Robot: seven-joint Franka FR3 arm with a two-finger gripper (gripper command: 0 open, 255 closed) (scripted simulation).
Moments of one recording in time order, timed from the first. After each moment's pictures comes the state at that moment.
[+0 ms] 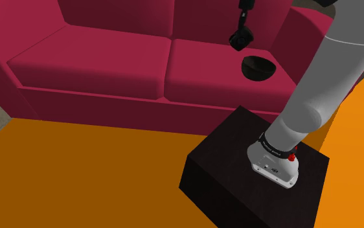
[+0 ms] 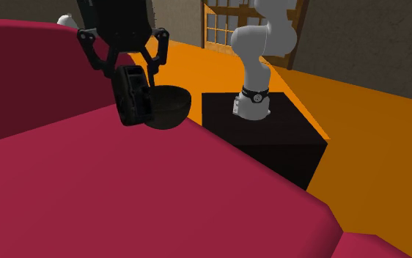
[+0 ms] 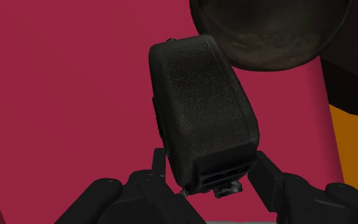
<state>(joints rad) -0.09 0.16 -0.60 -1.71 -0.02 1.84 -1.07</state>
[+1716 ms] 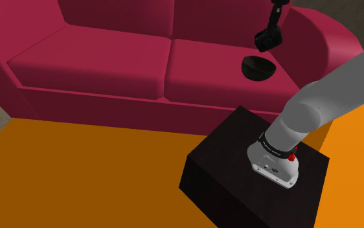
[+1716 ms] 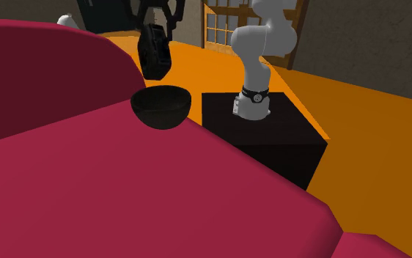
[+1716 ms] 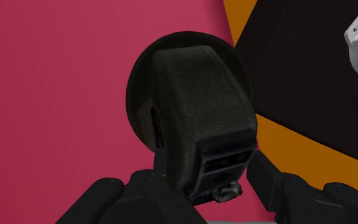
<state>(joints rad) -0.11 -0.34 -0.58 -2.04 -0.30 1.73 -1.01</state>
